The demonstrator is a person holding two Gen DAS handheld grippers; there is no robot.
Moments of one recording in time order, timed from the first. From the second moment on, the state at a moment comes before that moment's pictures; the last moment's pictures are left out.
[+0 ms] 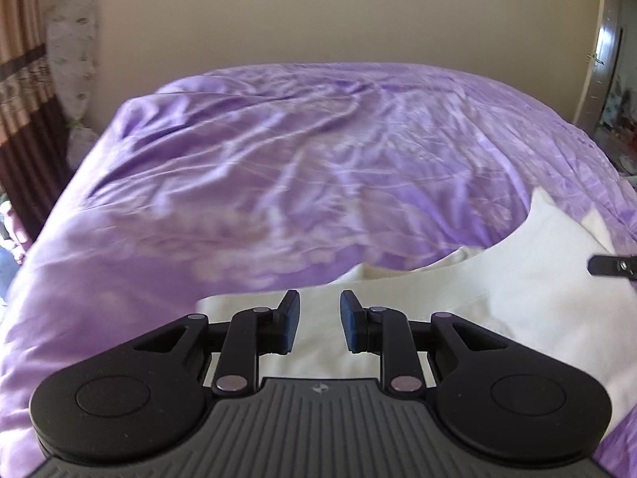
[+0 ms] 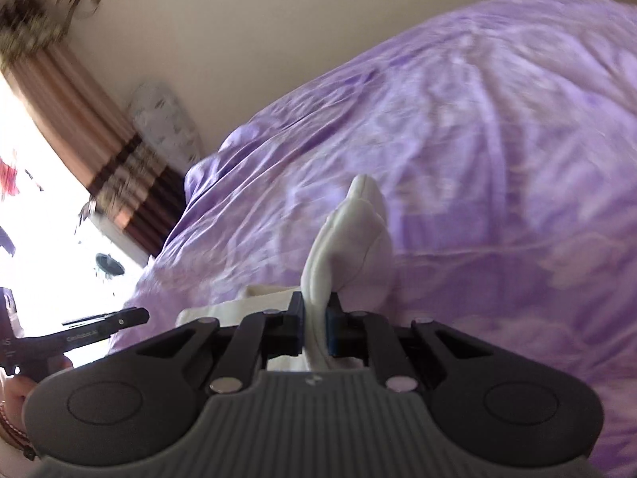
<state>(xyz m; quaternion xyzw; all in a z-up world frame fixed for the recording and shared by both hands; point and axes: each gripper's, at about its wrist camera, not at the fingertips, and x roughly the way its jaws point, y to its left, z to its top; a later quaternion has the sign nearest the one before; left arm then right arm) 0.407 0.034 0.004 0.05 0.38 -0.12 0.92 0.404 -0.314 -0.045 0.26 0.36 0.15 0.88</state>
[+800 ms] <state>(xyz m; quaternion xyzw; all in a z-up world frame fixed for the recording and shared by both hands) 0.363 0.200 -0.031 -0.01 0.39 -0.11 0.91 0.464 -0.014 -0.036 0.16 0.43 0.17 0.87</state>
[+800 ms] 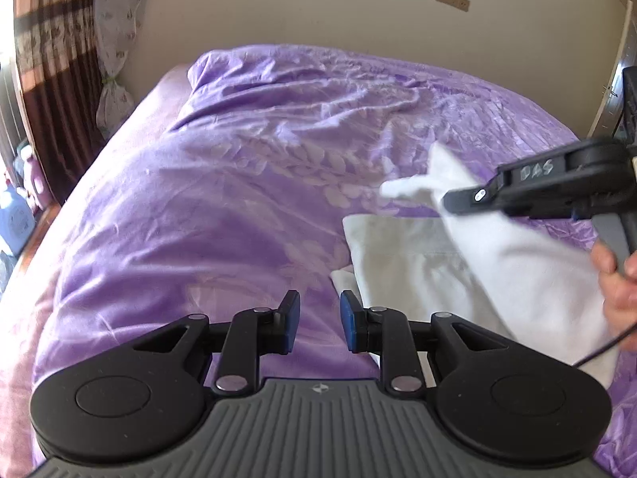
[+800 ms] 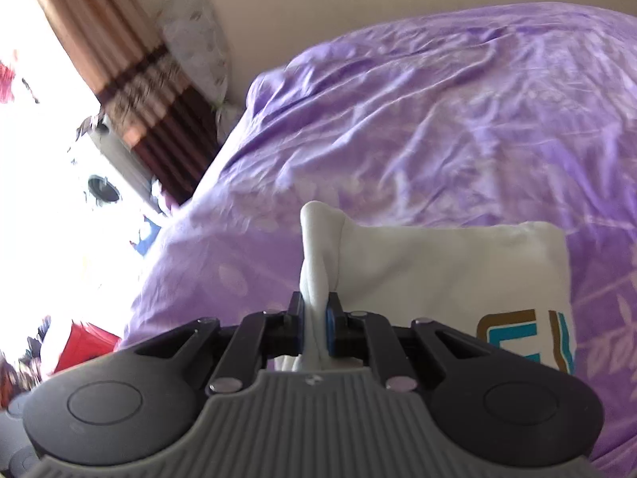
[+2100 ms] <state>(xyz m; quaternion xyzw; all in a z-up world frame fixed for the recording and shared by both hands) 0.295 0.182 -0.060 -0.17 0.51 -0.12 0.83 0.250 -0.150 -0.114 0.08 0.46 0.20 0.86</state>
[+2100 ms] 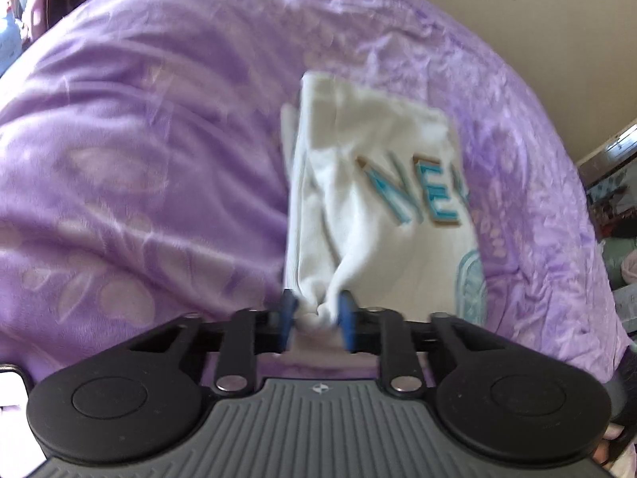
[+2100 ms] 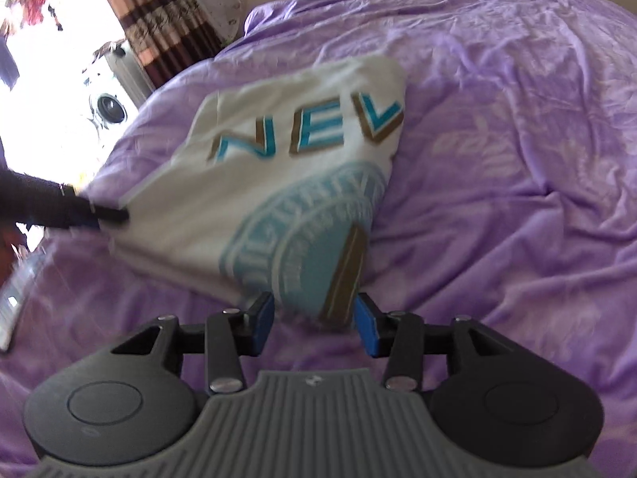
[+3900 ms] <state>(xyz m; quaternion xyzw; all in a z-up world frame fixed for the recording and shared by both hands) 0.396 0.193 -0.085 -0.20 0.47 -0.11 0.85 0.342 -0.179 -0.124 0.17 0.41 0.18 0.88</state>
